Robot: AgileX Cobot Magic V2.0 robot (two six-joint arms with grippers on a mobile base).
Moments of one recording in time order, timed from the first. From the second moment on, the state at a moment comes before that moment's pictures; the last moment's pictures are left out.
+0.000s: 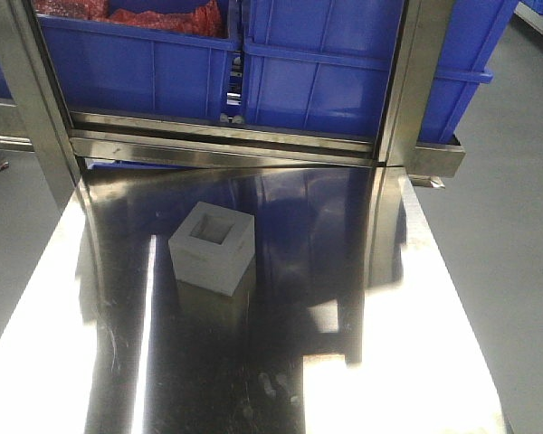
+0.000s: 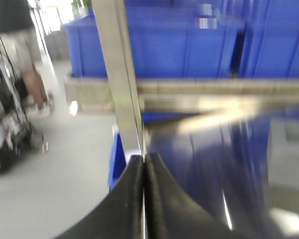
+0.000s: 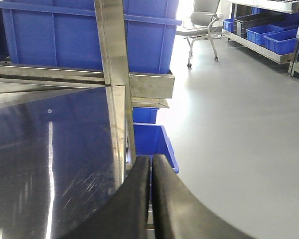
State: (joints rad) left arm 0.09 0.35 -0.39 -0.10 0.35 0.16; right arm -0.09 -0.02 0.03 0.02 0.22 0.02
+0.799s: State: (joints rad) left arm 0.09 0.50 -0.45 -0.10 0.36 0.17; right arm -0.09 -0.02 0.03 0.02 0.22 0.02
